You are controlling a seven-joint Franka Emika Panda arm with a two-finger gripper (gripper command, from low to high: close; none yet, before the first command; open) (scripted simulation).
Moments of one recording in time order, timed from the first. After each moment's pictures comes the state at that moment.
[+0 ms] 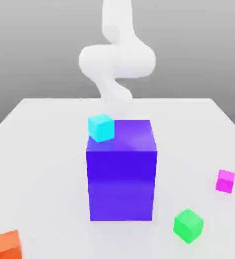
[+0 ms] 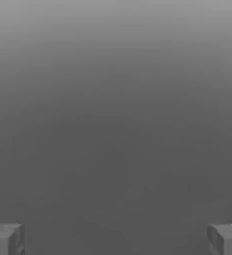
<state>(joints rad) 0.02 -0.71 0.06 -2.33 -0.03 2.35 0.80</state>
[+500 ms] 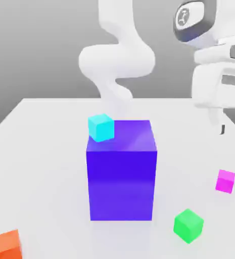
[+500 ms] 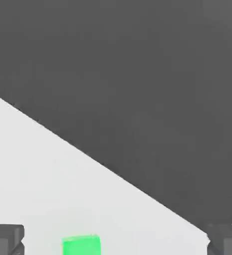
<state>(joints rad) 0.17 -0.16 0.41 -2.54 -0.23 2.62 0.83</state>
